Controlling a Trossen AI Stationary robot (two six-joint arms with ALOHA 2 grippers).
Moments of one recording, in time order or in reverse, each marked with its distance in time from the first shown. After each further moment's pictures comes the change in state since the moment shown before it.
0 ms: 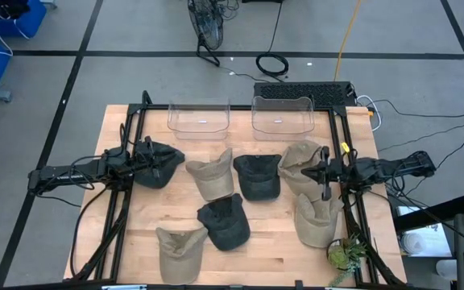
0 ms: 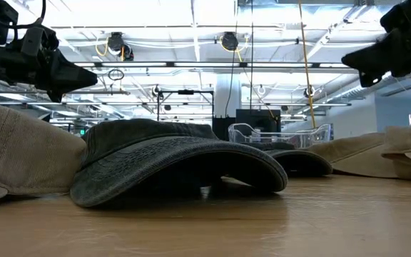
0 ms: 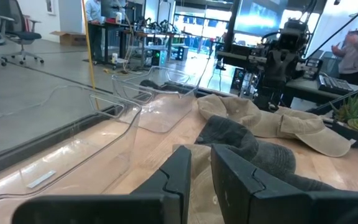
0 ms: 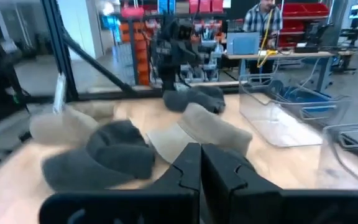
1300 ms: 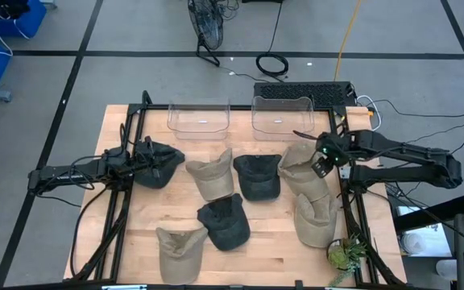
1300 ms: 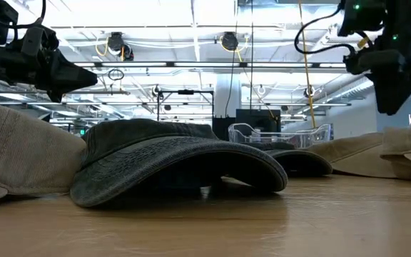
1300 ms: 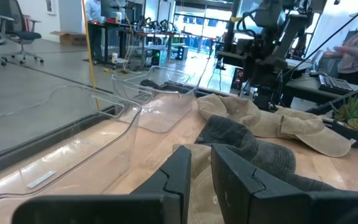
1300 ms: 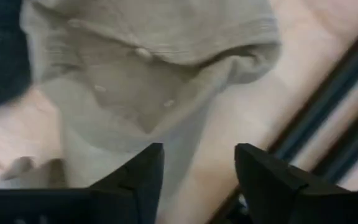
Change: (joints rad) left arm 0.000 0.000 0.000 -0.002 0.000 0.000; right arm -0.539 0.837 0.650 -1.091 -0.211 0.578
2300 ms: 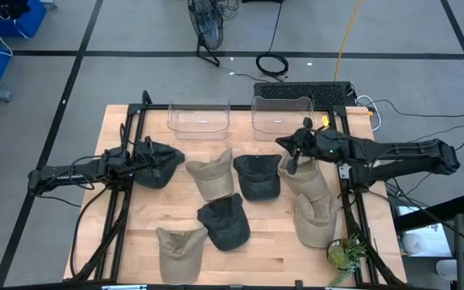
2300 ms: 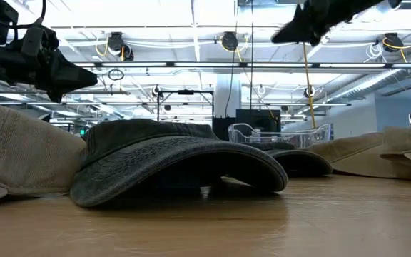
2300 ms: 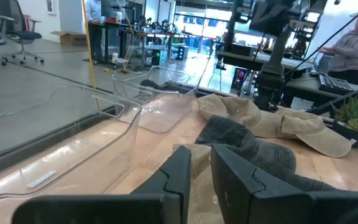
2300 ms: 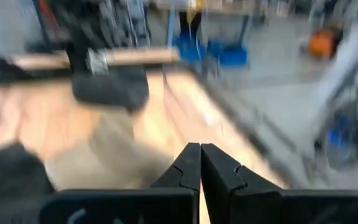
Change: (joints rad) left arm 0.000 0.000 0.000 -0.001 -0.001 0.000; right arm 0.240 0.090 0.019 1.025 0.249 -0.594
